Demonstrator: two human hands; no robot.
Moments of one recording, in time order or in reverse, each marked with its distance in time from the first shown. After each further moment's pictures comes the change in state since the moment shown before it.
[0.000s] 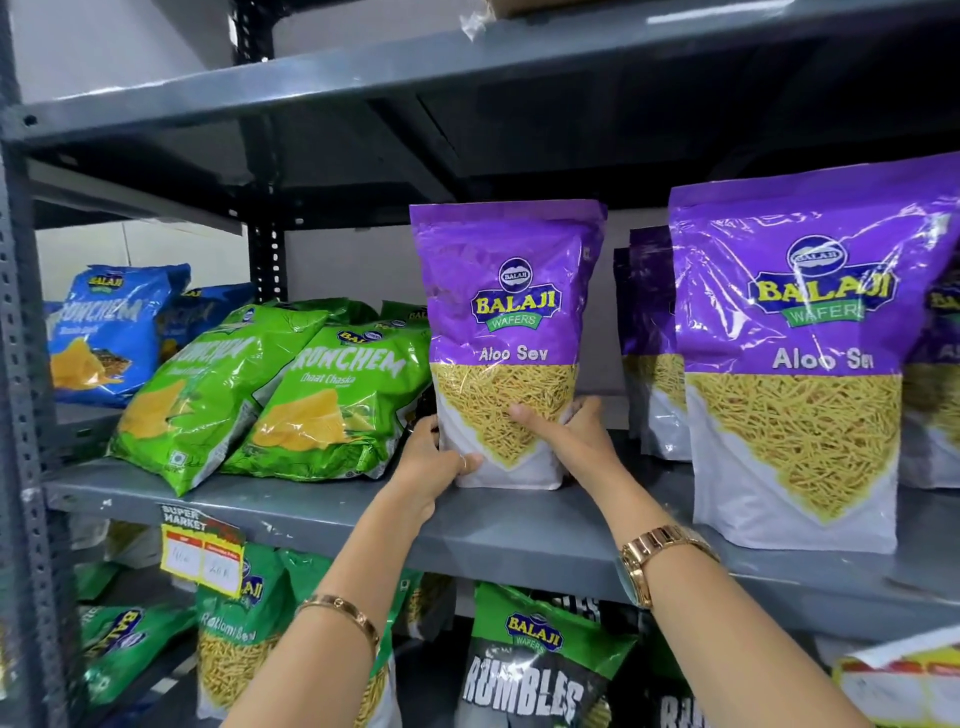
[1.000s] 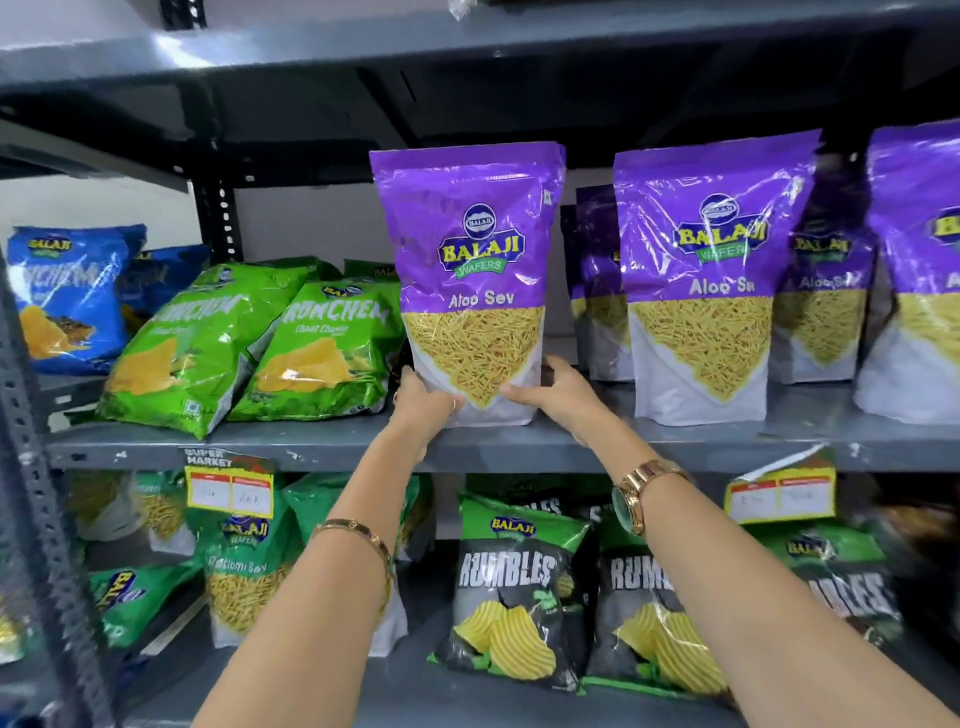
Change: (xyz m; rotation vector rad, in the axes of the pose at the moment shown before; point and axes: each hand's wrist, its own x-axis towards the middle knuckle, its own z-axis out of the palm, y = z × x) left_hand -0.041 0.014 -0.019 0.197 -0.087 -0.103; right_hand -0.076 -0.023 -0.013 -0.087 -0.084 0.094
